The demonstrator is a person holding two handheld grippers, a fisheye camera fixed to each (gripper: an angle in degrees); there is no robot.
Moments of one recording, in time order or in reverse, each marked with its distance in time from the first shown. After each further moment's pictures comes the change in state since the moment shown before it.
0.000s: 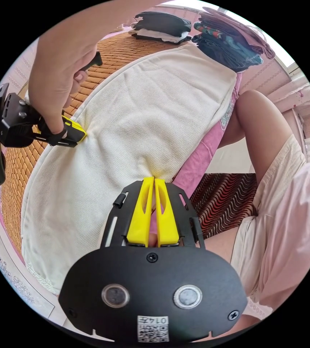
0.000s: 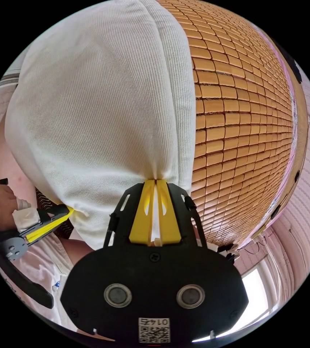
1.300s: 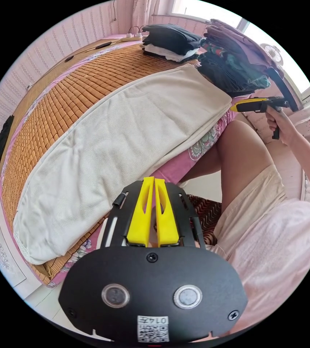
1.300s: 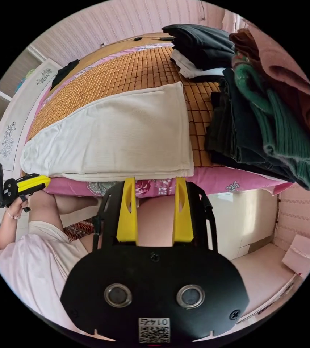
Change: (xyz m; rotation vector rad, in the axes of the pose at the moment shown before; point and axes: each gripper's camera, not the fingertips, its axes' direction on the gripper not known) left arm 0.097 -0.053 0.009 0.069 -0.035 -0.190; right arm -0.115 0.730 0.300 0.529 -0.514 1.302
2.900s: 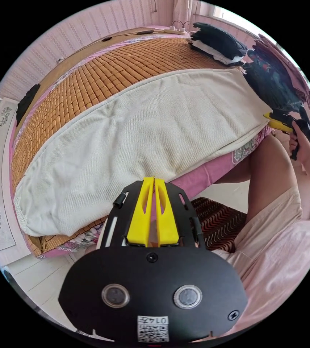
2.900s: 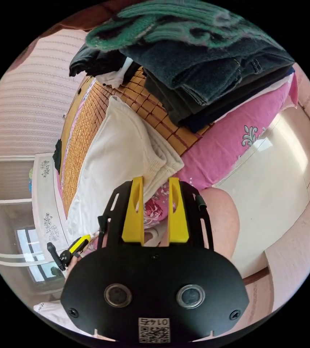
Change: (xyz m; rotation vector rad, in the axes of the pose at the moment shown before) left arm -0.058 0.039 -0.009 -0.048 -0.091 -0.250; right arm 0.228 0.059 0.008 0.180 -0.389 0.544
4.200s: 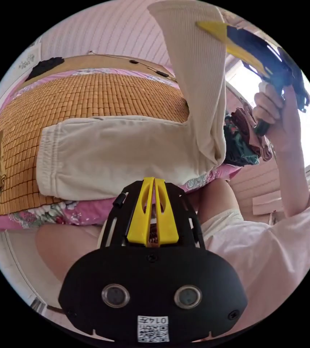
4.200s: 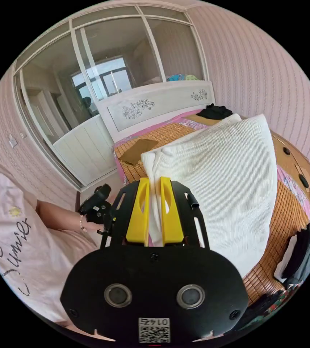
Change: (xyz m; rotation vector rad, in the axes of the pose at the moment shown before) left arm -0.110 0.144 -0.147 0.321 0.355 -0.334; right arm -0.544 0.242 0.089 -0.271 -0.247 -1.527
